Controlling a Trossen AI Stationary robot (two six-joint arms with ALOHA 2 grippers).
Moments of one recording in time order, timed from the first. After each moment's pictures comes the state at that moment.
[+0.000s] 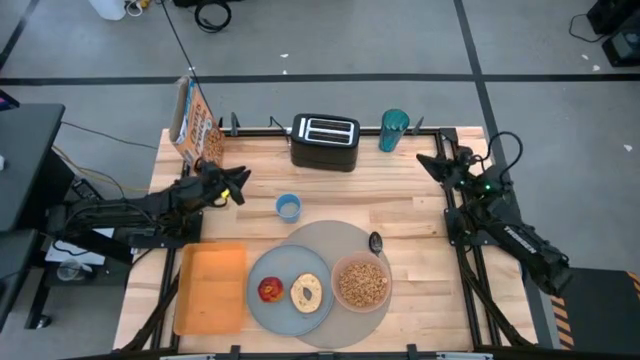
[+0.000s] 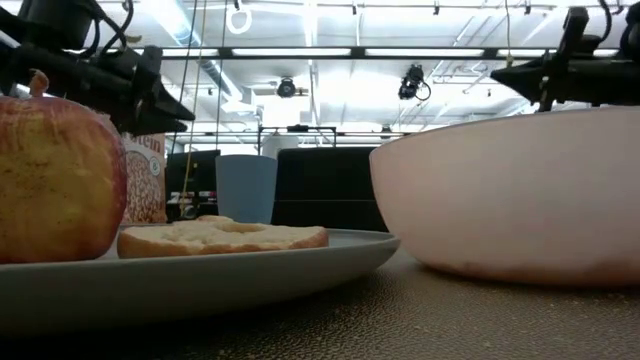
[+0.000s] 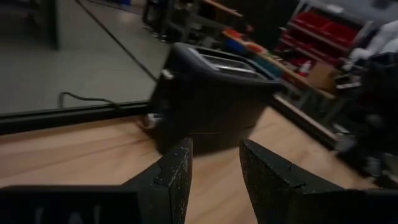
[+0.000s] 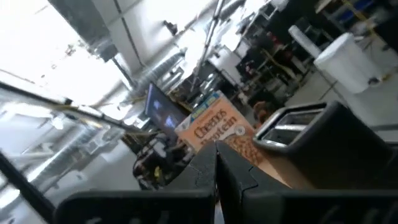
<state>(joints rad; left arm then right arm) 0.19 0.46 0.14 0.17 -0.54 -0.51 -0.90 0.03 0.01 0.37 -0.46 0.93</state>
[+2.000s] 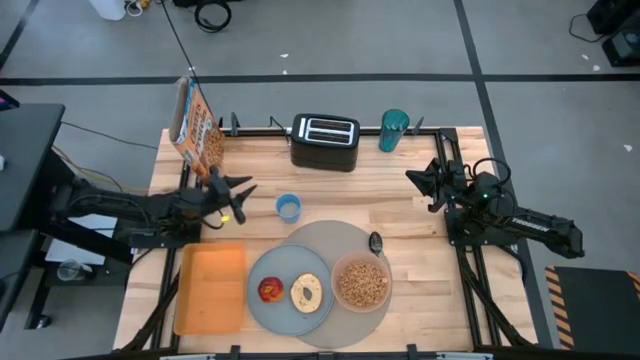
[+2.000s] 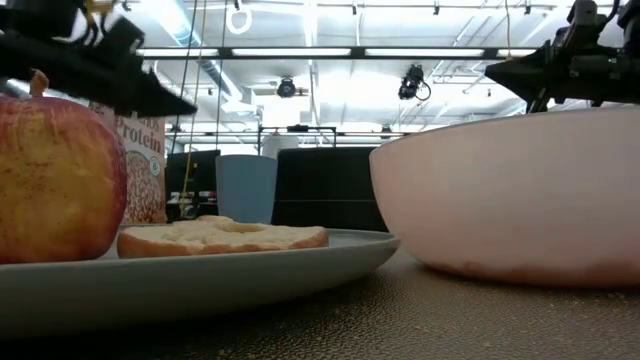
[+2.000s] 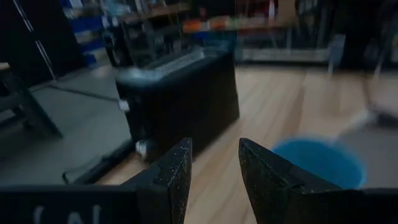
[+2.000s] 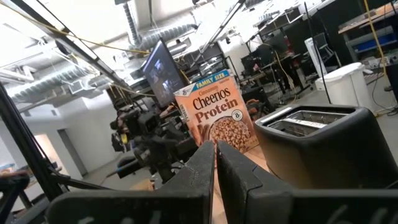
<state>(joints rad) -0.04 0.54 0.14 0.24 -0.65 0.04 -0.39 0.03 0.01 0.28 -0.07 0.45</state>
